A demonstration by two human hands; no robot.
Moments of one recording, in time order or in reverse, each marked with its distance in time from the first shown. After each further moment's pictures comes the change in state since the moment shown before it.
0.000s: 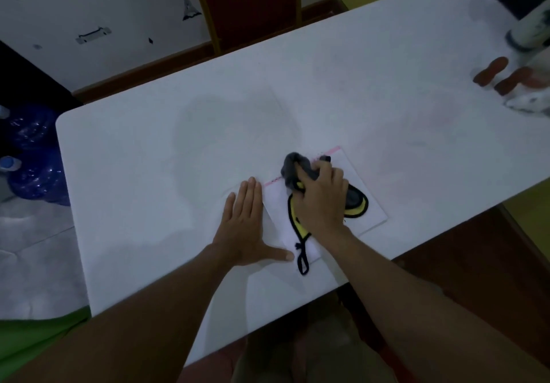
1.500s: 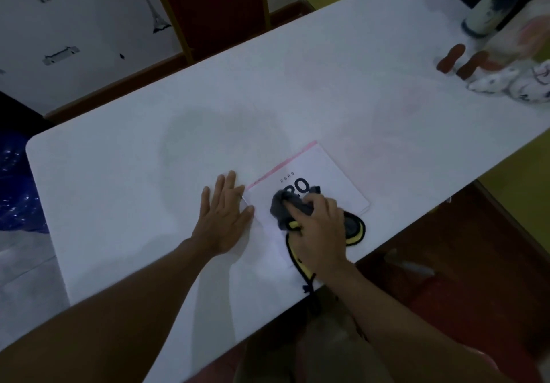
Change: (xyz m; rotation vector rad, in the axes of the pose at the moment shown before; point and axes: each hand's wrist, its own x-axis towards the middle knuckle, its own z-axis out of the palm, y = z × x) left_hand 0.022 -0.026 -0.008 -0.110 0.110 0.040; right_hand -0.075 0.024 -0.004 0.066 -0.001 -0.036
